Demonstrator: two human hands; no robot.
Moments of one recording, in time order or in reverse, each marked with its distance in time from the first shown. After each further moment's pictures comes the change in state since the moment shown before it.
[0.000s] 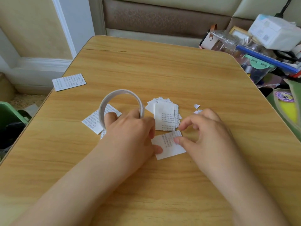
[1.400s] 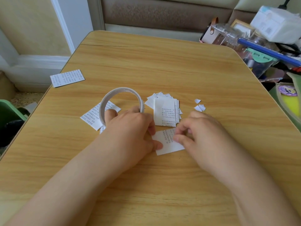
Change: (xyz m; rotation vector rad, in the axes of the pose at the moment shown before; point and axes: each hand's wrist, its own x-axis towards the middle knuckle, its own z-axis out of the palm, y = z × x) left_hand 0.004 -0.005 0.004 -0.046 -0.035 0.035; right_hand 0.006 -0.001 -0.004 -0.137 -0.233 -0.124
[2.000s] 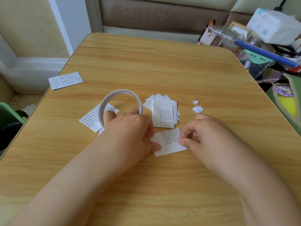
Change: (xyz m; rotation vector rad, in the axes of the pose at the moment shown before) left_hand -0.001 0.003 -0.004 -0.010 -0.024 -0.018; right_hand -0.006 0.006 -0.011 -0.014 -0.061 0.070
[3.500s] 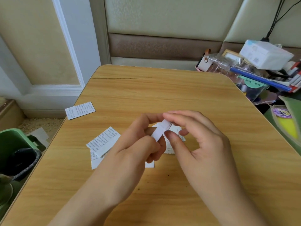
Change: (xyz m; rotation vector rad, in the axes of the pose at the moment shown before) left_hand -0.007 -0.013 -0.022 -1.271 0.016 0.270; right_hand 0.011 -0.043 0.010 0.362 0.719 -0.427
